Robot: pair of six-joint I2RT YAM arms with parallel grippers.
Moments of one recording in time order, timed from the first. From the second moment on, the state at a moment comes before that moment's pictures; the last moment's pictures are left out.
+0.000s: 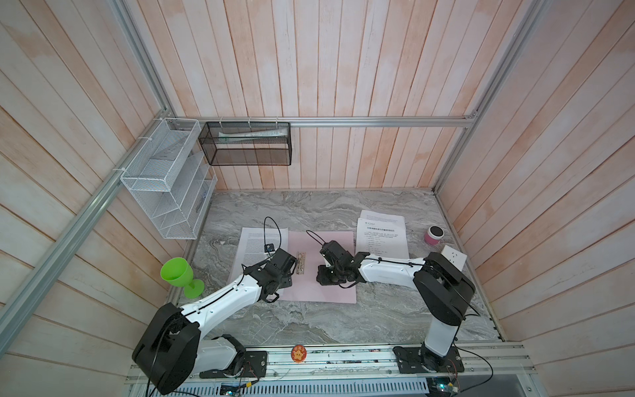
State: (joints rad) left arm -0.62 1.31 0.72 -0.59 -0.37 -0.68; right arm 0.88 1.82 1.06 -0.29 -0.13 0.72
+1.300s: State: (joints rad) left arm -0.75 1.50 0.76 -0.68 -0.45 -0.75; right arm 0.83 1.83 1.04 -0.24 -0.20 0.70
